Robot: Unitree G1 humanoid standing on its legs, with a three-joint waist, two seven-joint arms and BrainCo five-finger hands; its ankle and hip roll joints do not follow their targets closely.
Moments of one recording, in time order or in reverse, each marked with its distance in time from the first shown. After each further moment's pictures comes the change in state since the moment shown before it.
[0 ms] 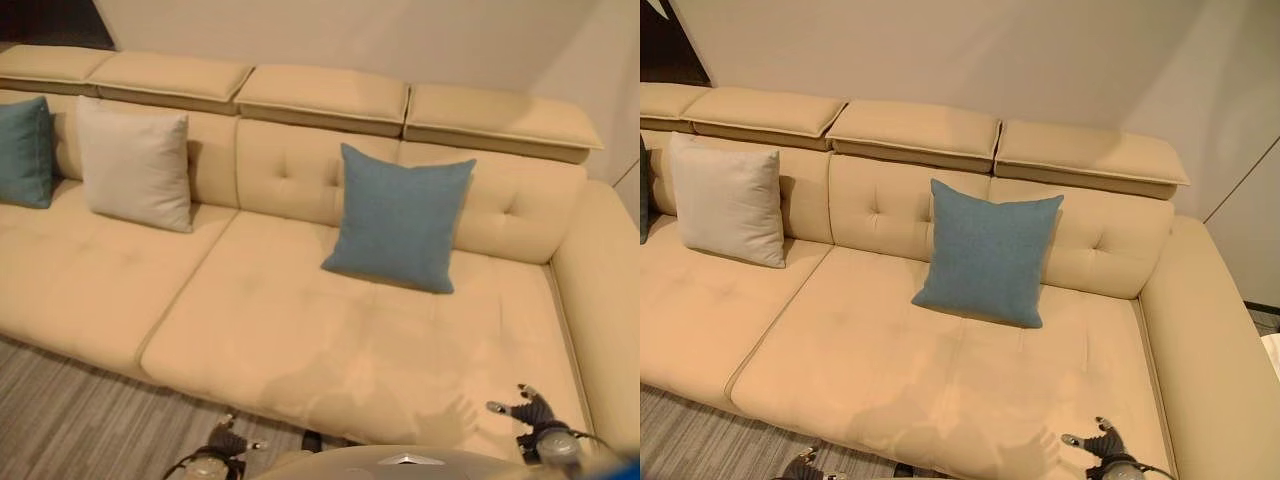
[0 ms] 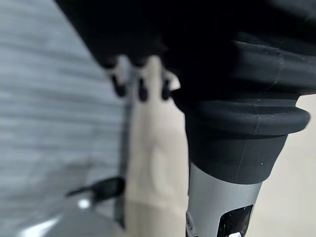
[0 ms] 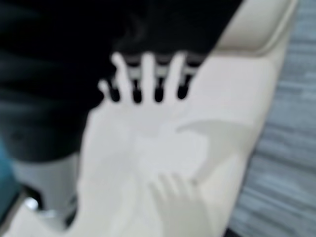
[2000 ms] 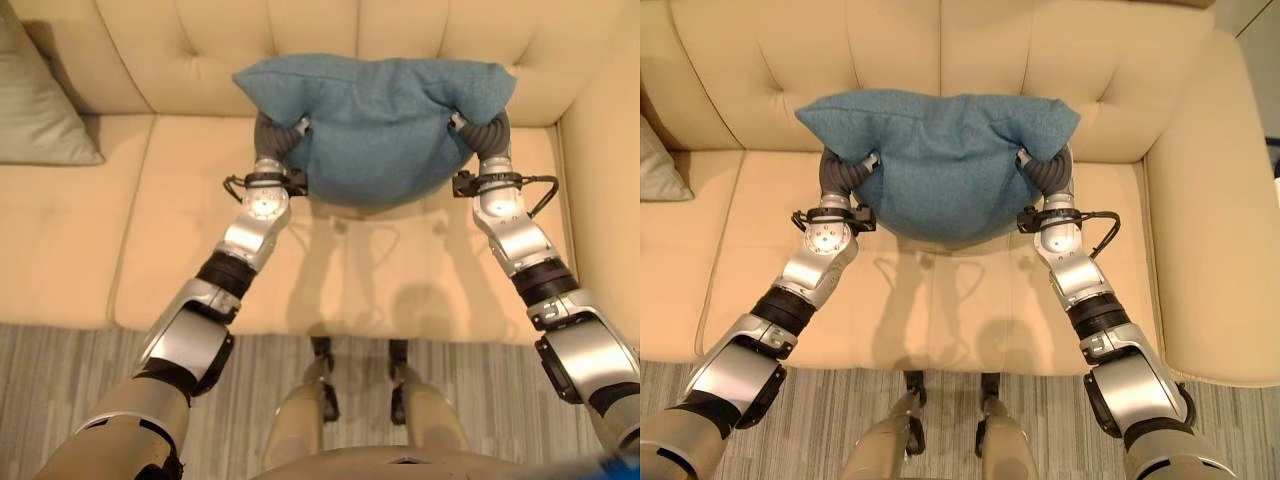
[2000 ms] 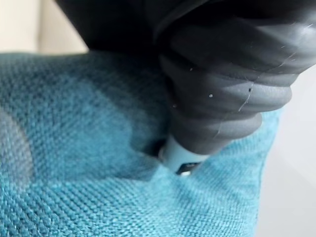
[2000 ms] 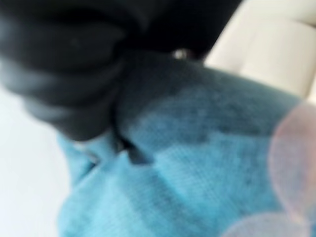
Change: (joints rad) left arm -0.919 0.144 -0.233 -0.497 -0.437 -0.161 0.335; right arm -0.881 -0.099 0.229 -0.523 0.181 -0.090 -0.320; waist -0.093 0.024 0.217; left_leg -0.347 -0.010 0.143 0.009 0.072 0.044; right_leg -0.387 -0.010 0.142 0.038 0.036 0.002
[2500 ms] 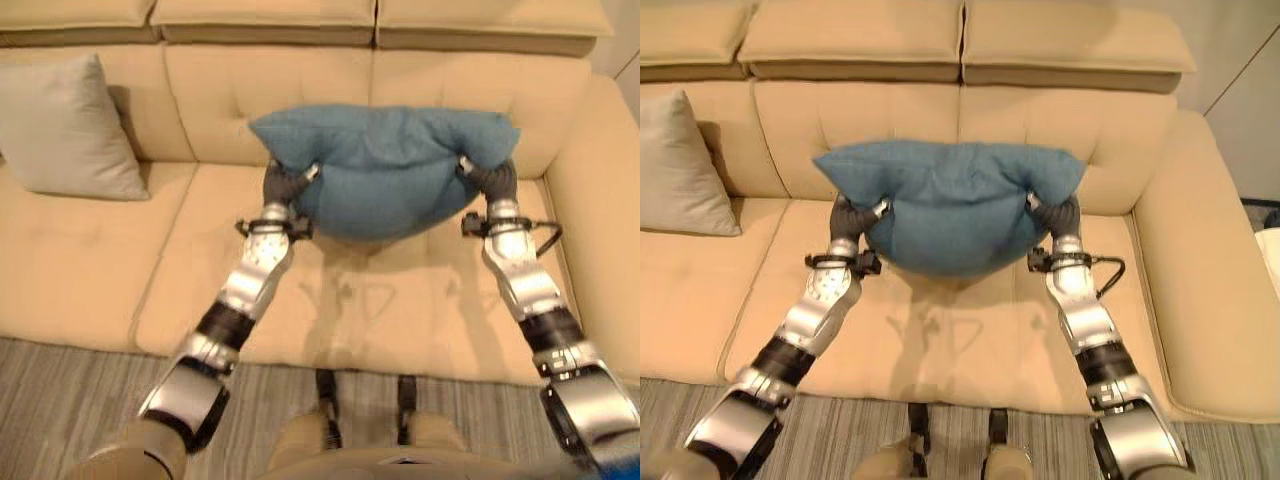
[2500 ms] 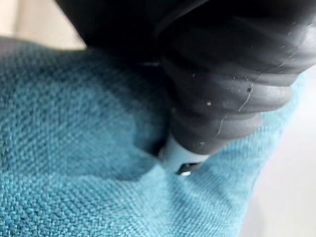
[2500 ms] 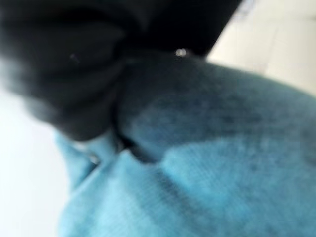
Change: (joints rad) left arm 0.196 -0.046 0.022 -0.150 0.003 0.002 -0.046; right arm 0.179 0.025 -0.090 -0.114 -0.010 -0.001 0.054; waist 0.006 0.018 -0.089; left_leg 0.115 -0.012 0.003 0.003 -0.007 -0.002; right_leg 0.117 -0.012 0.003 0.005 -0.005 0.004
